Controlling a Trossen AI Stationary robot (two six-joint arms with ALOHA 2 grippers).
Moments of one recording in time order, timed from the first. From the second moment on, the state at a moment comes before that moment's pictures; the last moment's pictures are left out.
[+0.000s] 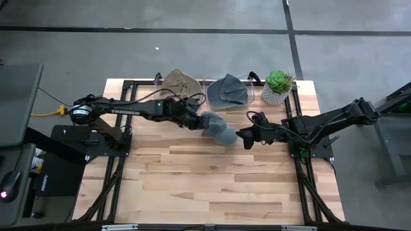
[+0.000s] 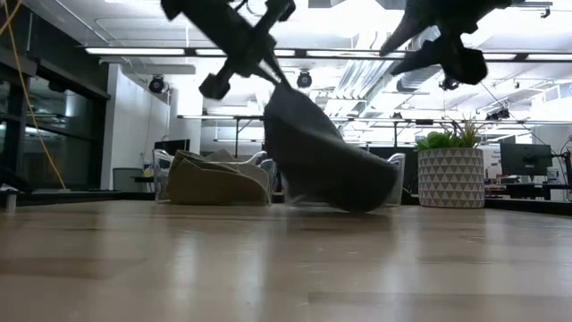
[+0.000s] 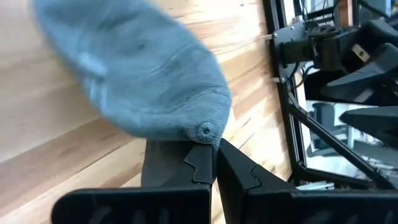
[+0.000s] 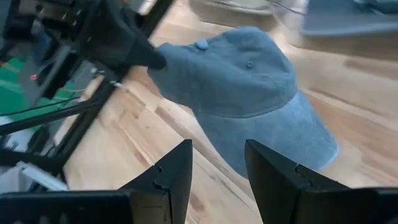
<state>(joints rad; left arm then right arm) 0.11 1.52 1.16 -0.30 0.06 -1.20 0.22 1.08 0.80 -0.38 0.44 1.12</state>
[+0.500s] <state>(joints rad) 0.11 1.52 1.36 -0.58 0.06 -1.07 0.22 1.08 0.80 -0.20 0.43 0.79</state>
